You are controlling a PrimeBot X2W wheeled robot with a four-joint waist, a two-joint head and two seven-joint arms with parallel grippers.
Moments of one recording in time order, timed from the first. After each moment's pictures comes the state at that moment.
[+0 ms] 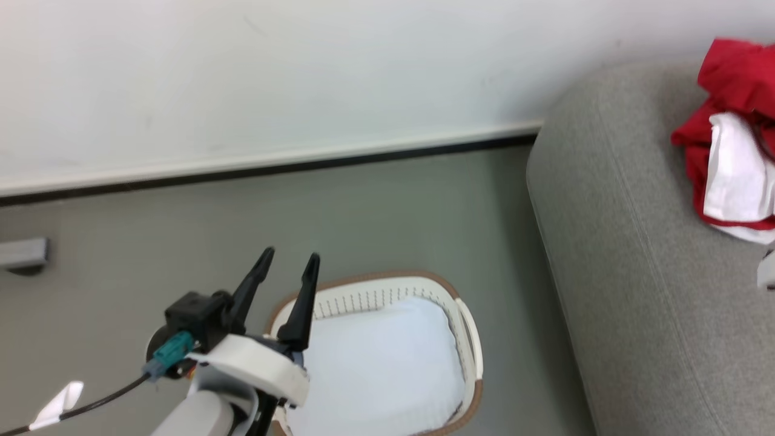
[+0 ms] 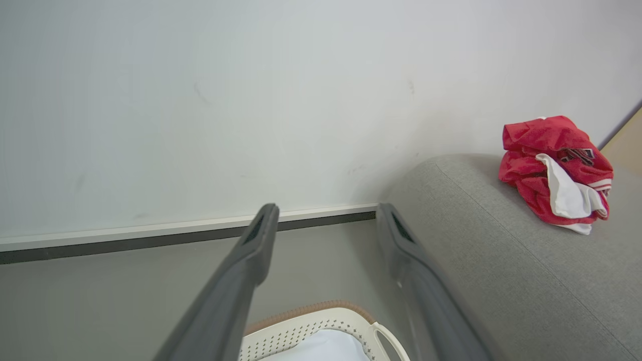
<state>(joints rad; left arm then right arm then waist) -0.37 0.35 -0.56 0.13 -0.60 0.15 -0.23 -0.63 -0.16 -0.36 0.53 -0.14 0.13 -0.26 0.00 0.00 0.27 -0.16</state>
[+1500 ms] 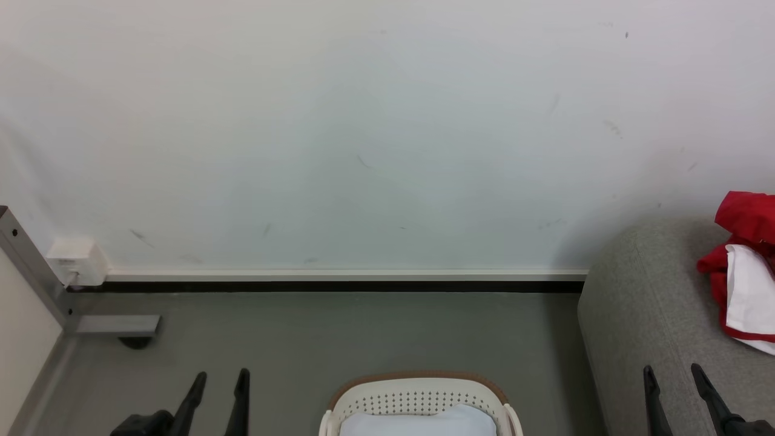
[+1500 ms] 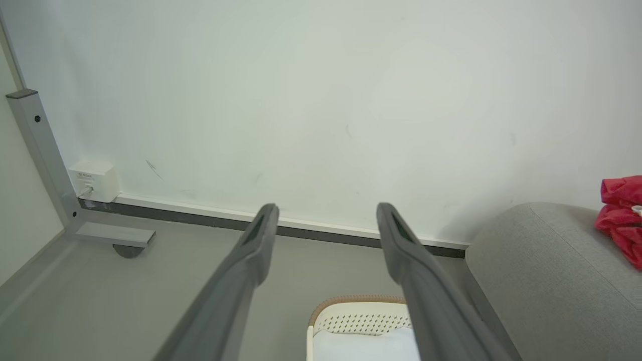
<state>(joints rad) -0.01 0.16 -0.13 0.31 -0.36 -0.06 -0.26 0.01 -0.05 -0.09 0.31 0.09 0.13 -0.26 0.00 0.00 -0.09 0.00</state>
